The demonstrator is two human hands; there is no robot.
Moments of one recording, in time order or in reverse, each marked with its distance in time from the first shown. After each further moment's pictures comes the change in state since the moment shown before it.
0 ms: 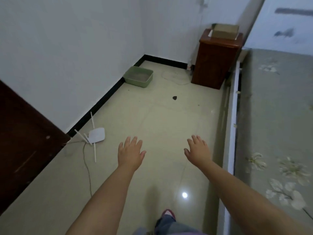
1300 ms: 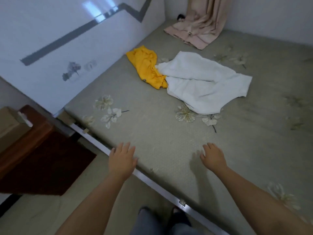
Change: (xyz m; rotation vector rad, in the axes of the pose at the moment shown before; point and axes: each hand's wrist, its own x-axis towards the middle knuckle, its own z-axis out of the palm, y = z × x) left_hand 0.655 0.721 -0.163 0.440 0.031 1.360; right_hand 0.302 0.587 -0.111 0.442 0.066 1.422
